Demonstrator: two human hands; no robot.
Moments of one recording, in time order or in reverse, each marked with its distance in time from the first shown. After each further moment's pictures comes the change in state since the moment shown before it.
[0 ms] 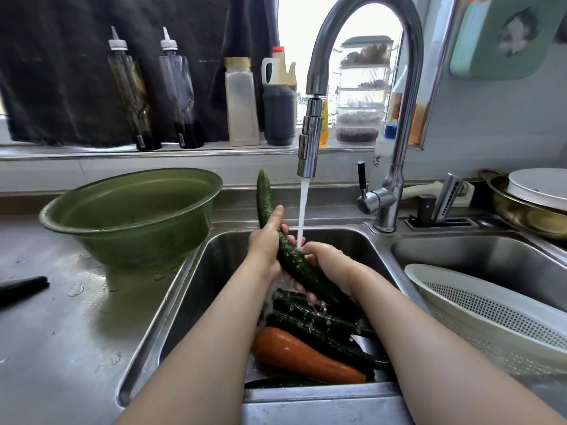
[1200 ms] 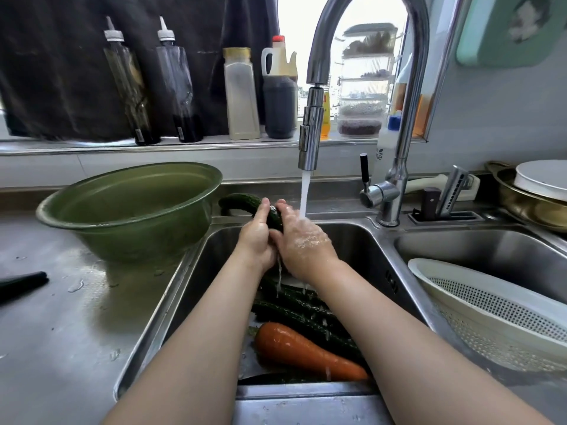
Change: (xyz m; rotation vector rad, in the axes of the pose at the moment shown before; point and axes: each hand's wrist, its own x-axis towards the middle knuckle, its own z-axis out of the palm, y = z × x) left_hand 0.024 0.006 -0.016 -0.107 -0.096 0.005; right_hand 0.012 -0.035 0.045 -0.968 0.674 -0.417
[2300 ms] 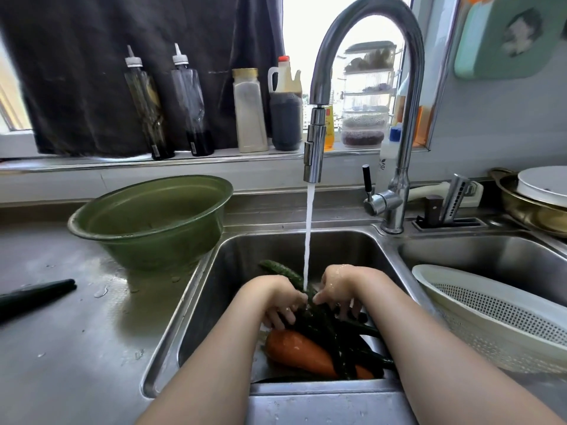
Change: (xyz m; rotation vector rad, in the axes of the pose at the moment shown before) left_hand -0.049 -0.016 -0.019 1.649 -0.171 -0.616; right_hand -0.016 0.063 -0.002 0.010 -0.725 0.369
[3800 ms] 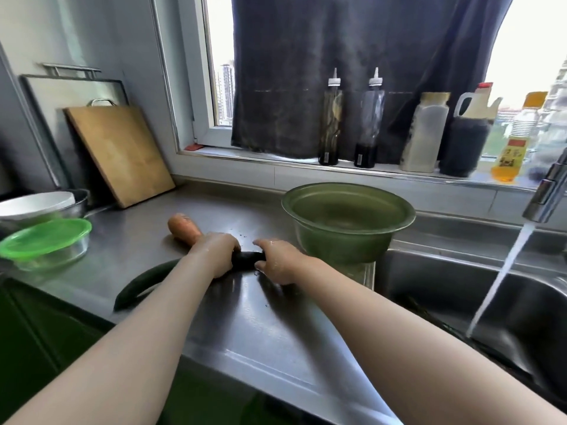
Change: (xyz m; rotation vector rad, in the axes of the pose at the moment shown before) left_hand -0.181 -0.331 -0.182 0.452 0.739 -0.221; right_hand -0.017 -0.396 0.125 -0.269 0.226 -0.753
